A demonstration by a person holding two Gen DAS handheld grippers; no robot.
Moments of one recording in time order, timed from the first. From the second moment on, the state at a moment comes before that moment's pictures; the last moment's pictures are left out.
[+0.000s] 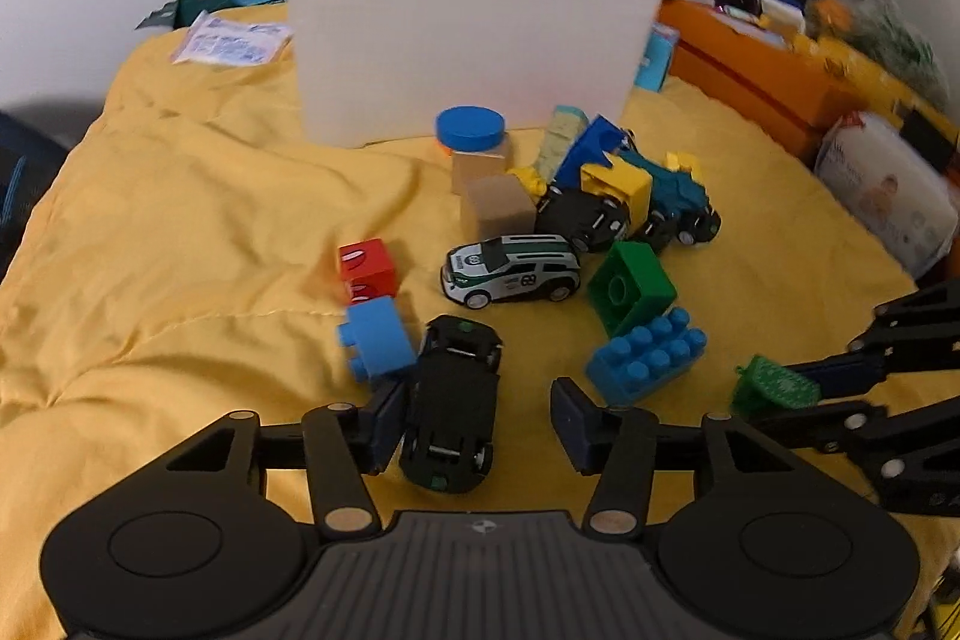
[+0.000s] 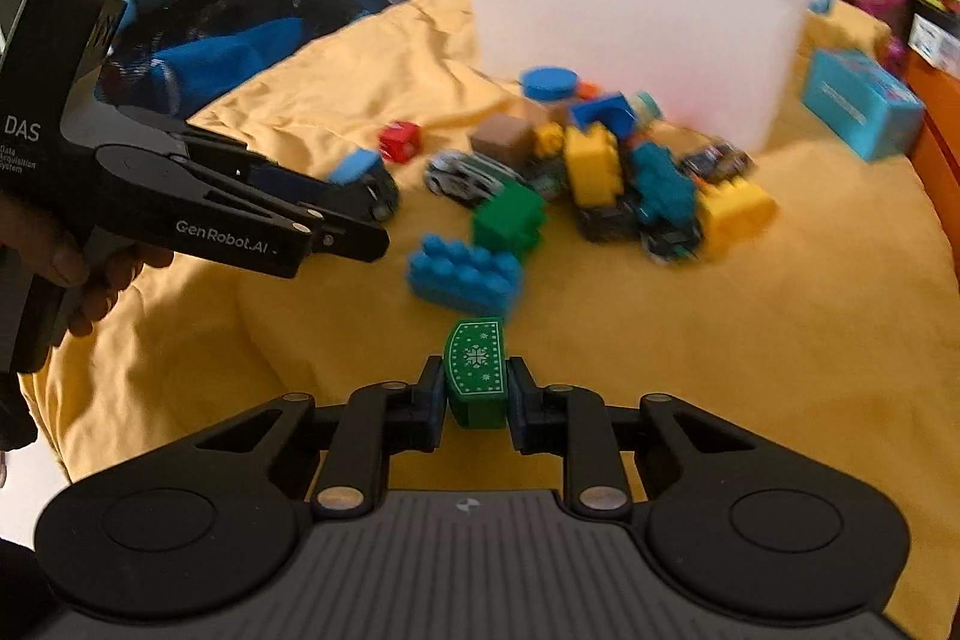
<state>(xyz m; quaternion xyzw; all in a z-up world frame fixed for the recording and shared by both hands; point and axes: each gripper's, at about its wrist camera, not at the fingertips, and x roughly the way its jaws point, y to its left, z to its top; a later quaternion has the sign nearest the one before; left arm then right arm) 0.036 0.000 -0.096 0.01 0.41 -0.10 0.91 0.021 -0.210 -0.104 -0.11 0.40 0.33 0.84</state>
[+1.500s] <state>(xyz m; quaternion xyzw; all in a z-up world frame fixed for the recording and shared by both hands) 0.137 0.009 0.081 -0.03 0.27 -0.04 0.96 0.148 -0.248 0.047 0.03 0.26 0.26 0.93</state>
